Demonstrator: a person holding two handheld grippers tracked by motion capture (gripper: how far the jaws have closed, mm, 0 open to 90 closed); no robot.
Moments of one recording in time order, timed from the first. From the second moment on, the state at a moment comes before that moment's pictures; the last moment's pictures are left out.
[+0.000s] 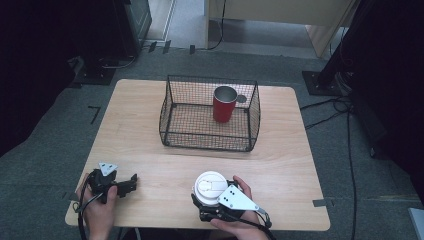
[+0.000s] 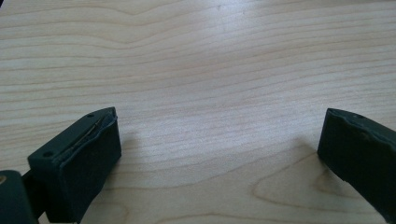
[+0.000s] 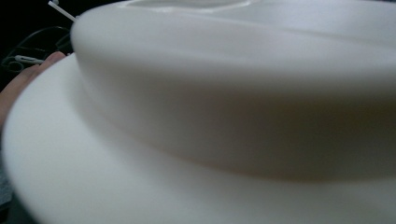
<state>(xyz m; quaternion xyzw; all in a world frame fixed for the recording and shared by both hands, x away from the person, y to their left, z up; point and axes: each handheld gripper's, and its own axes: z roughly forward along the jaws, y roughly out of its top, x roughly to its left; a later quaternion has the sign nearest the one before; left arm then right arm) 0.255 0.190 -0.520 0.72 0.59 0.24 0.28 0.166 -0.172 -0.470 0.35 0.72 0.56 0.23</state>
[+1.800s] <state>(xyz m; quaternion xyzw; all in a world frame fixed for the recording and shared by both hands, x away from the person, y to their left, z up) 0.255 0.190 -0.520 0.72 0.59 0.24 0.28 0.205 -0.153 -0.406 0.35 0.66 0.60 0.30</state>
